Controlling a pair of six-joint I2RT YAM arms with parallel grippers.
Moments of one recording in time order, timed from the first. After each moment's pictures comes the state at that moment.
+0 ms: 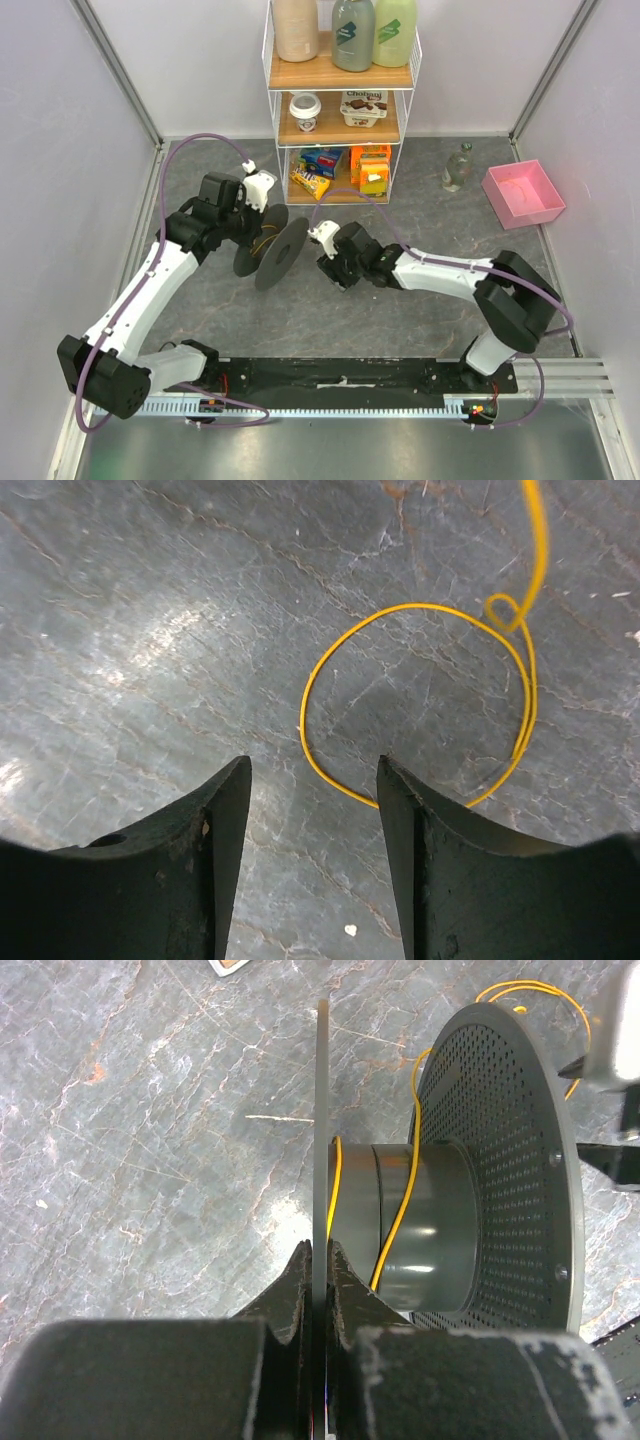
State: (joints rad) left arm -0.39 1.17 1.14 -0.75 0.11 0.18; right arm 0.86 1.59 0.92 -0.15 0.00 -0.03
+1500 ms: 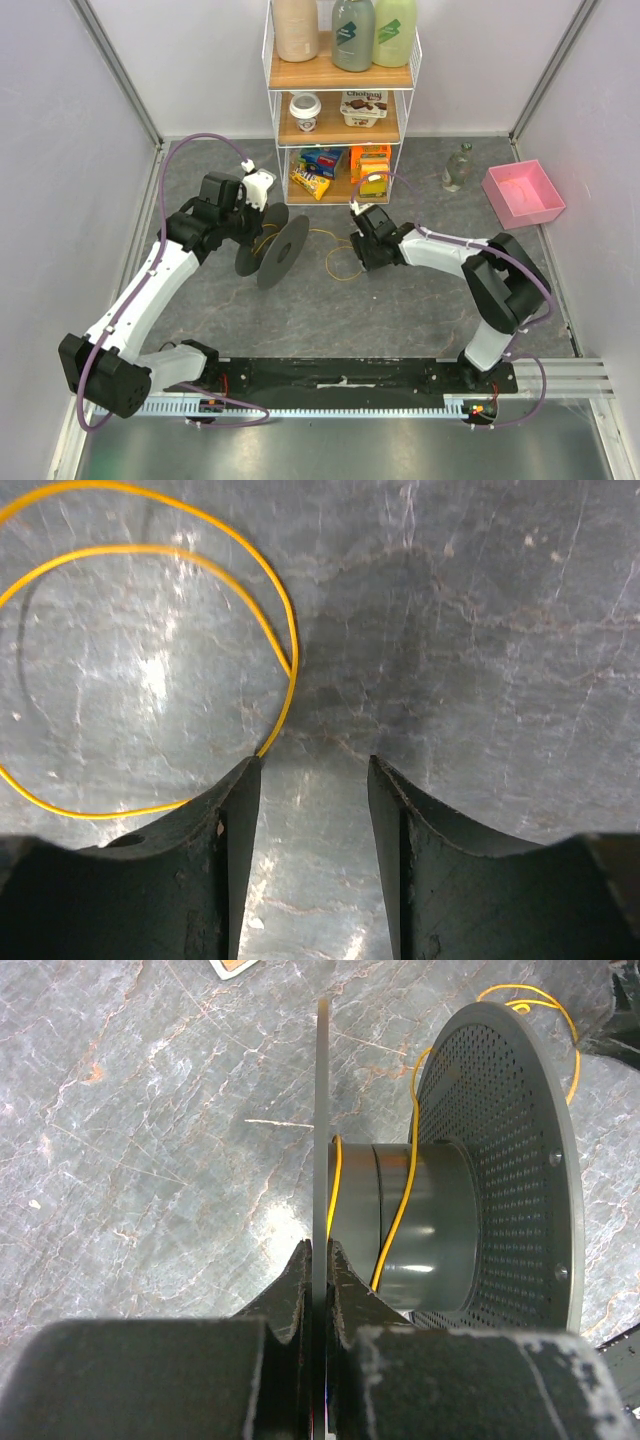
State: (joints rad) left arm -0.39 1.17 1.13 -0.73 0.11 0.15; right arm 0.66 1.71 0.97 -0.32 0.15 0.25
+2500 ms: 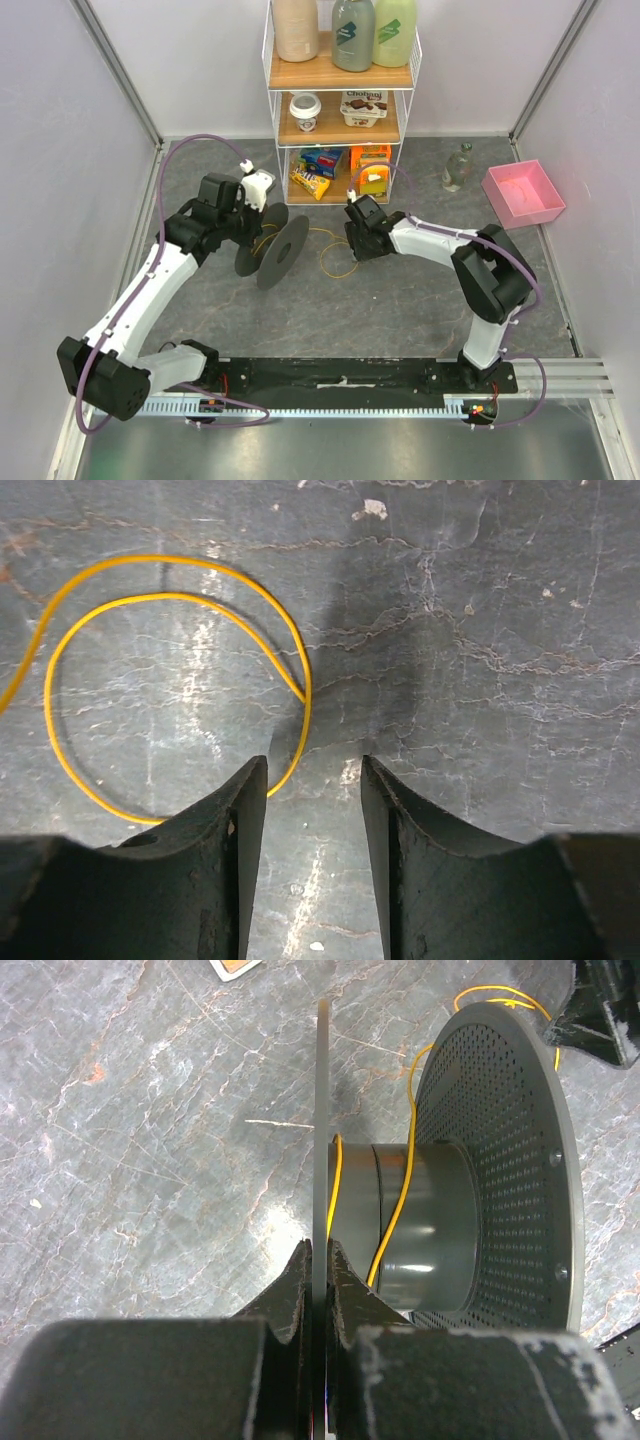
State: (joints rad) left arm -0.39 1.16 1.12 -0.72 0.11 0.15; right arm 0.66 1.80 1.13 -0.39 0.14 0.38
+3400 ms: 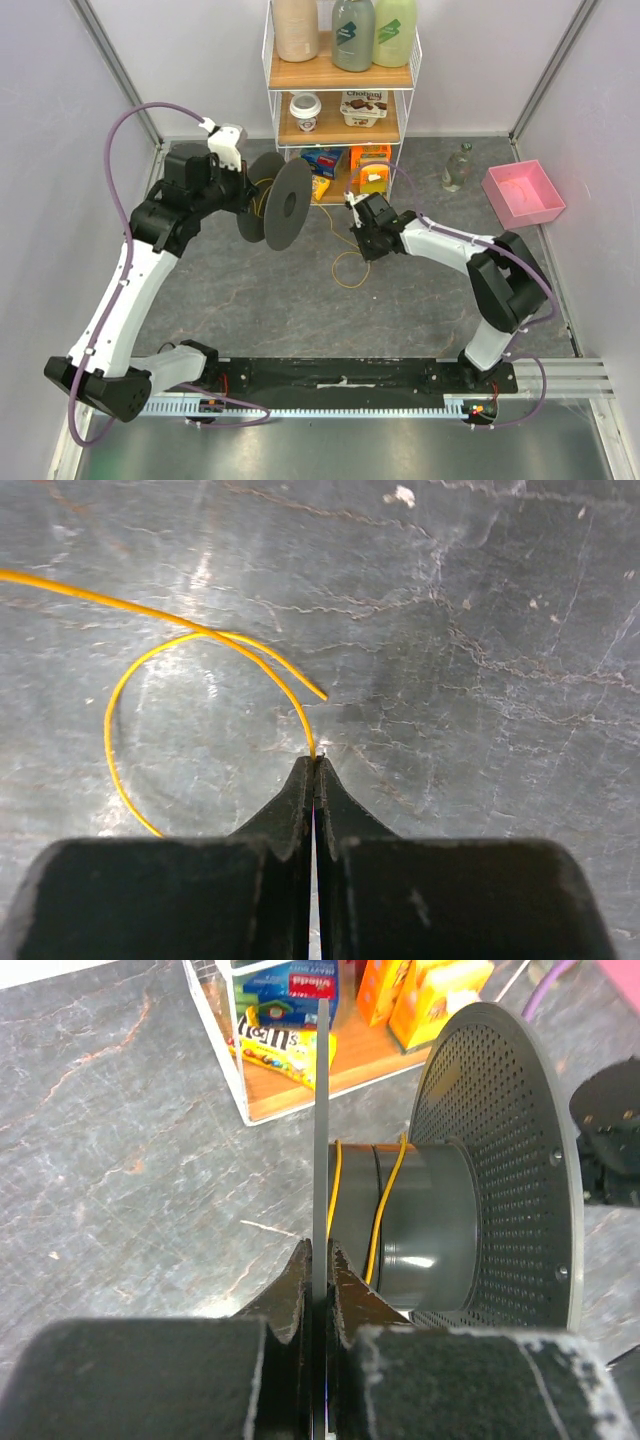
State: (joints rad) left arm -0.36 1.15 1.38 -0.72 0.11 -0.05; right arm 0.63 1.75 1.10 -0.42 0.07 0.19
